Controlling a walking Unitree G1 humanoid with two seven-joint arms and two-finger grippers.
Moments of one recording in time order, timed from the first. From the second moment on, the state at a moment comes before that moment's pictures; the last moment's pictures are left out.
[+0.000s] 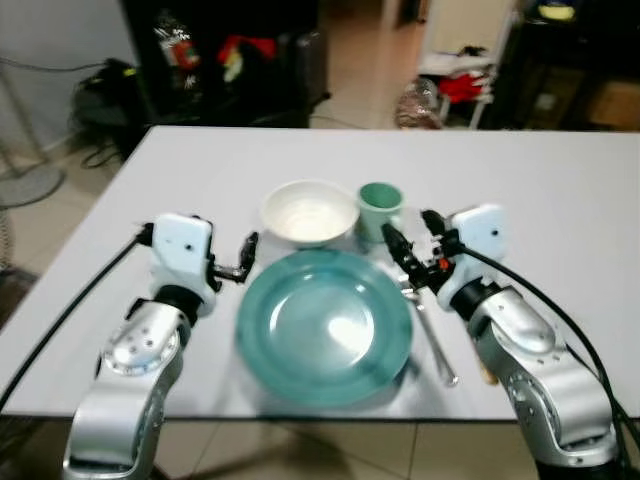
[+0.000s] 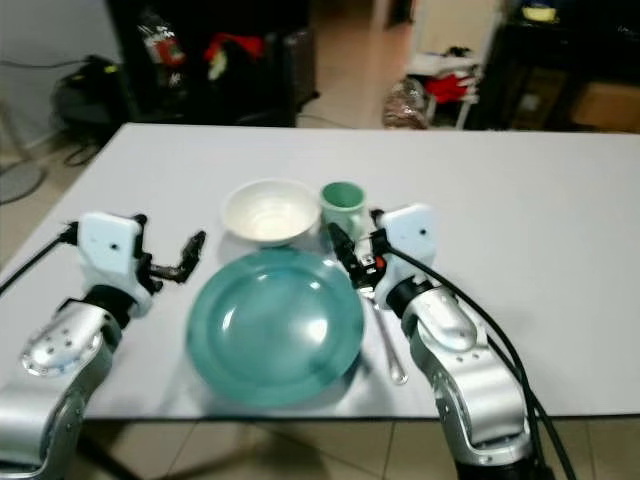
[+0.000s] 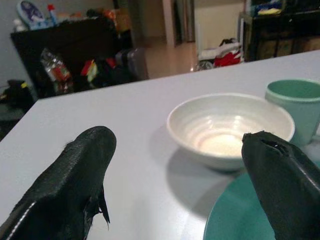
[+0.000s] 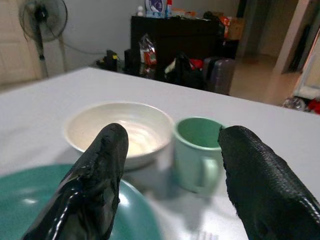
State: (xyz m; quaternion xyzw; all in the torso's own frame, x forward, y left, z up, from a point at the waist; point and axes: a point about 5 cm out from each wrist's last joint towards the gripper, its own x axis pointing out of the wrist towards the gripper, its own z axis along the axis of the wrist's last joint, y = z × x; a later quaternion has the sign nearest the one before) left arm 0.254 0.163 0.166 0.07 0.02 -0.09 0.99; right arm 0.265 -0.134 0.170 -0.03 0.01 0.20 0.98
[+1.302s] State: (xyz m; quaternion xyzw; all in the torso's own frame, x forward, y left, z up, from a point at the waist) left arm 0.246 0.174 0.169 0.15 0.04 -0.28 0.95; right arm 0.379 -0.088 0.161 -0.18 0.16 0.43 0.87
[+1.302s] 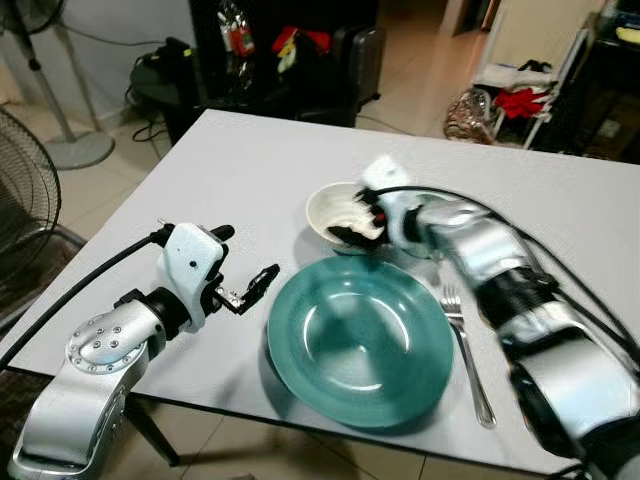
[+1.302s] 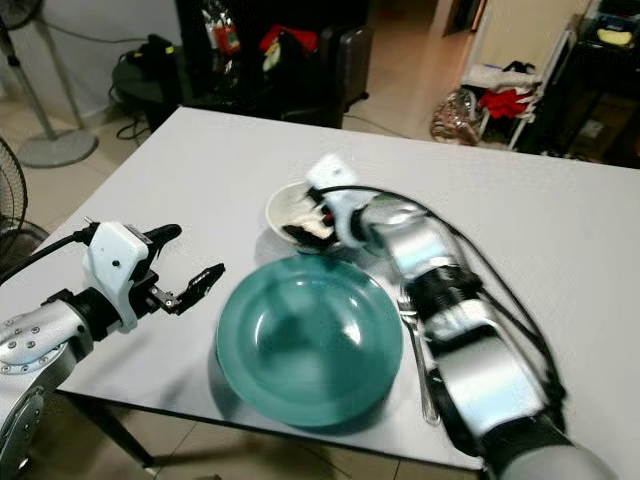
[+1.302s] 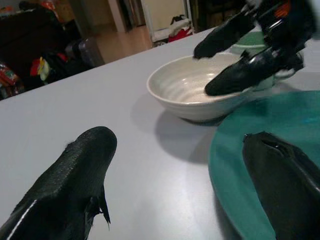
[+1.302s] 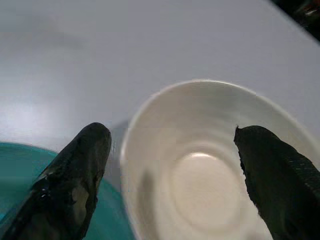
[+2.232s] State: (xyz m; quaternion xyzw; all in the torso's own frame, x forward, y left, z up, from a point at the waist) left arm 0.234 0.172 0.174 0.14 0.04 -0.30 0.94; right arm 0.385 -0.062 0.136 -0.21 0.22 0.34 0.89
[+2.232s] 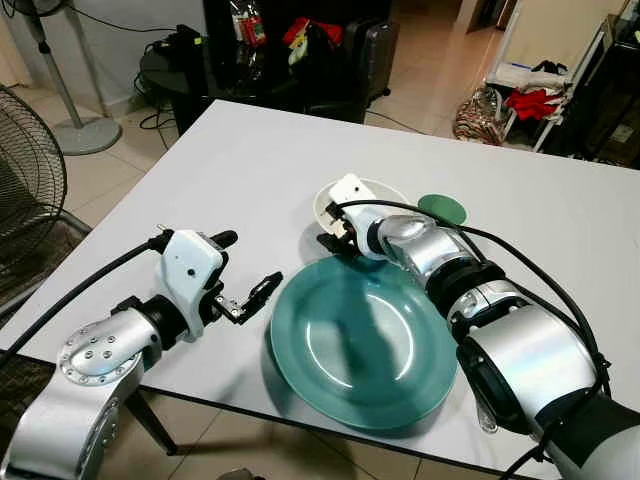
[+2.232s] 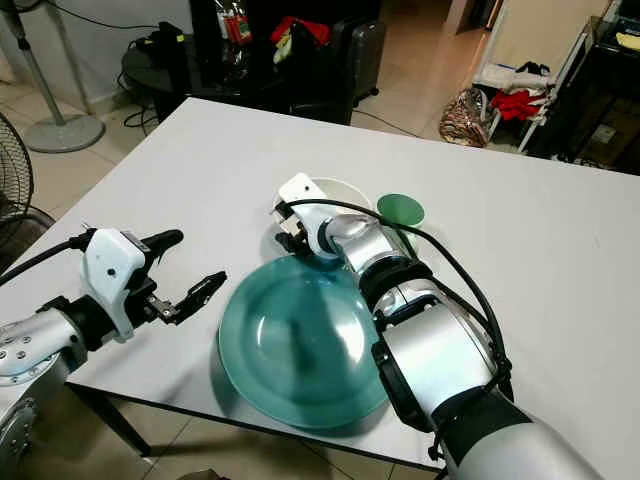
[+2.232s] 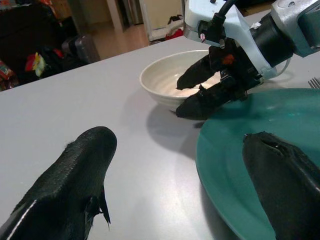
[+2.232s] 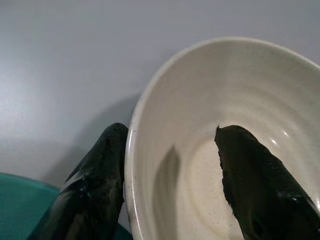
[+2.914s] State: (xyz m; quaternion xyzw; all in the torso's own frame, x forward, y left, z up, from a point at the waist) left arm 0.234 0.170 0.175 0.14 0.05 -0.32 0.94; right arm 0.386 -0.064 0.138 -0.17 0.22 0.34 0.90
